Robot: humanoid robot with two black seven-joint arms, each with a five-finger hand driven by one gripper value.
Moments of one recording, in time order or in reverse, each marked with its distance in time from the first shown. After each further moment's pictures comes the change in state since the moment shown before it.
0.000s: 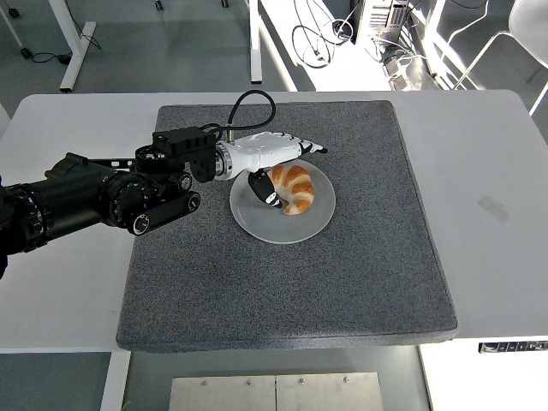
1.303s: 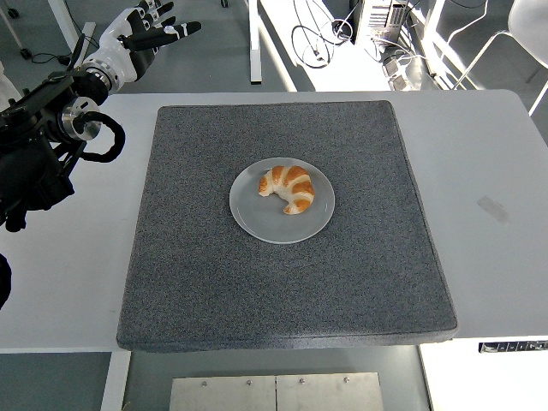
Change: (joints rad) left arm 0.111 0.080 -0.688 0.416 -1.092 -0.315 0.120; right arm 0.000 0.000 0.000 0.000 0.000 0.000 0.000
